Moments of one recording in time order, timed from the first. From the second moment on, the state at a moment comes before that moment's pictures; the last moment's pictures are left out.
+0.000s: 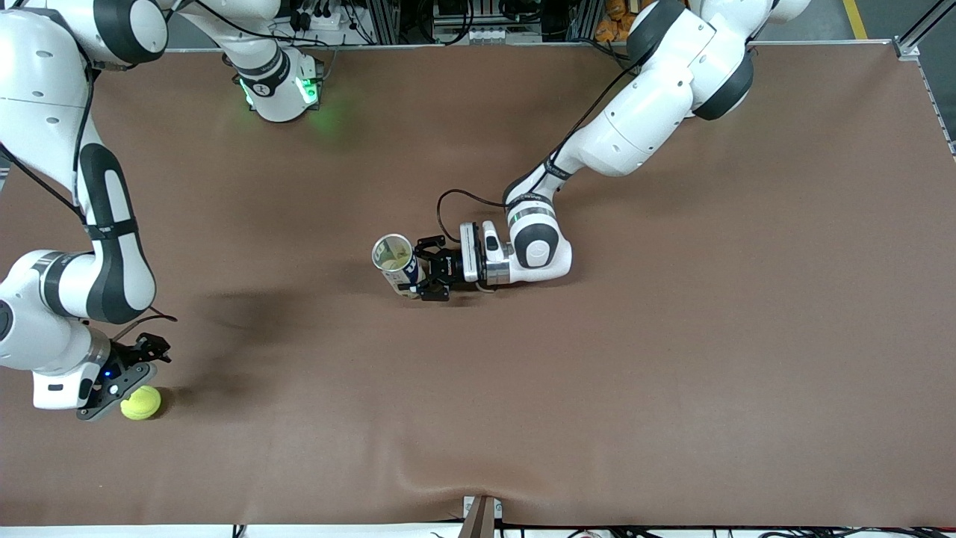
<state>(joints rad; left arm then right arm) -0.51 1.10 -0.34 -1.38 -2.09 2.19 2.76 -0.18 0.75 0.00 -1.41 -0.08 2.27 -0.96</state>
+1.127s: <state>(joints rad) -0.51 1.10 -0.34 -1.38 -2.09 2.19 2.76 -0.26 0.88 0.03 -1.41 0.03 2.62 -1.09</state>
